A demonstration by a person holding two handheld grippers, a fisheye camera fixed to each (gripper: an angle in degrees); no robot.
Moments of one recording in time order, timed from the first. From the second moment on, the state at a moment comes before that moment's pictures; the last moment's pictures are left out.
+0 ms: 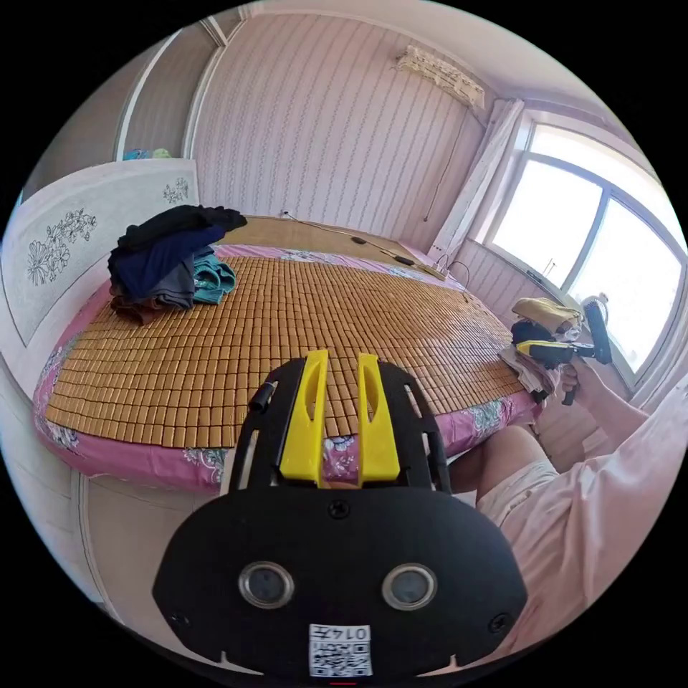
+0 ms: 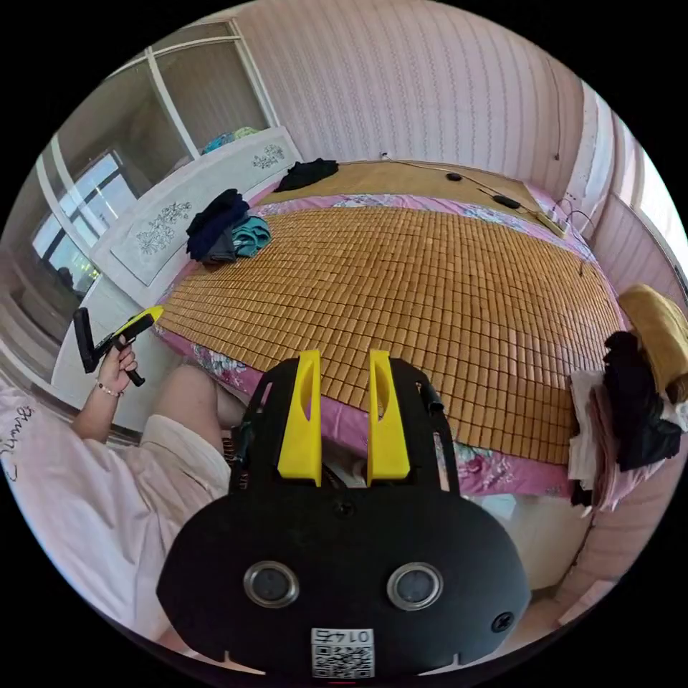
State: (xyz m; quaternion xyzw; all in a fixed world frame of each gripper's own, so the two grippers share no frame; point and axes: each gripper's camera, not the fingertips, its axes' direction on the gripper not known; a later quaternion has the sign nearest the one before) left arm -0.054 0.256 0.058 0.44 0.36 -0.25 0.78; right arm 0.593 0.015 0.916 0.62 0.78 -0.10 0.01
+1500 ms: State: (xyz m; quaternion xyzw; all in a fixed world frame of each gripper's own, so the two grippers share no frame) left arm -0.539 0.185 0.033 0.53 0.29 -0.33 0.73; right arm 0.068 -0.419 0.942 0.36 0.91 -0.20 0.09
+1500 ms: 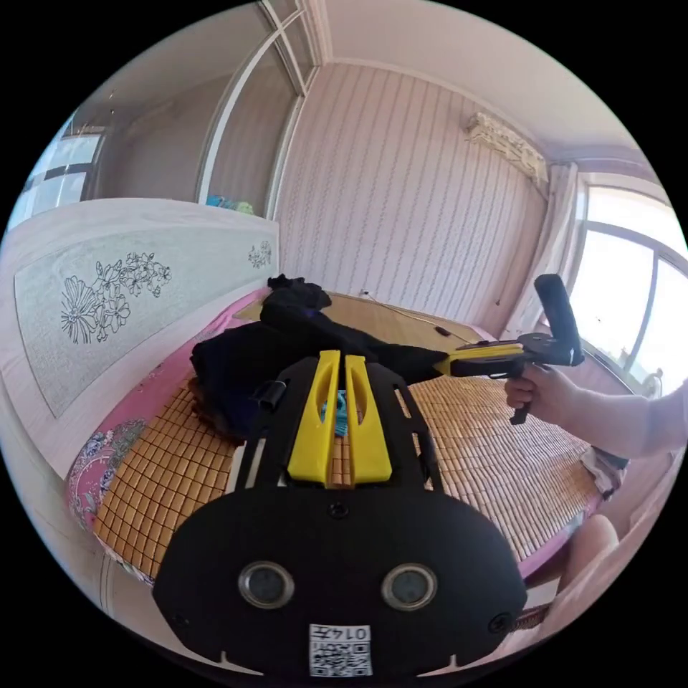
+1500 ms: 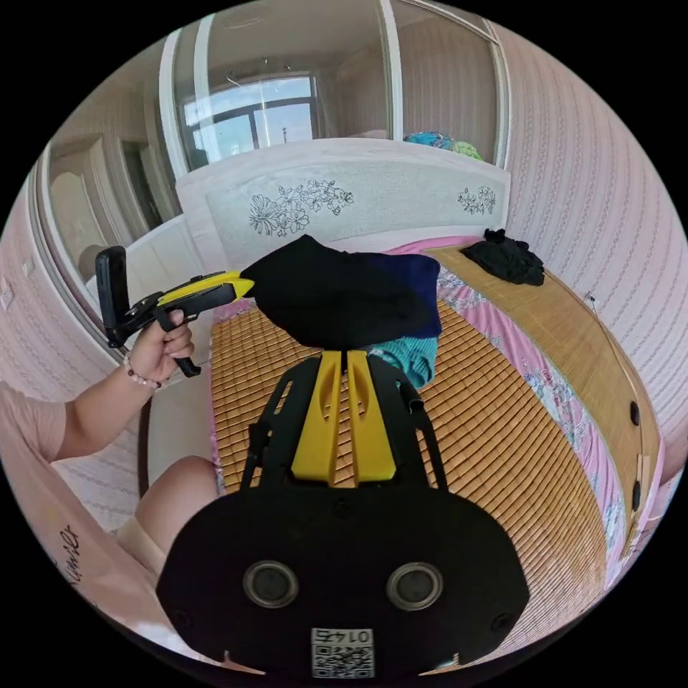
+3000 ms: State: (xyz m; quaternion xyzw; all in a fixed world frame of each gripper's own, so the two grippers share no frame) left arm -0.171 0.152 0.113 0.23 0.53 -0.10 0.81; right arm 0.281 -0.394 0.797 0.41 0.90 0.13 0.11
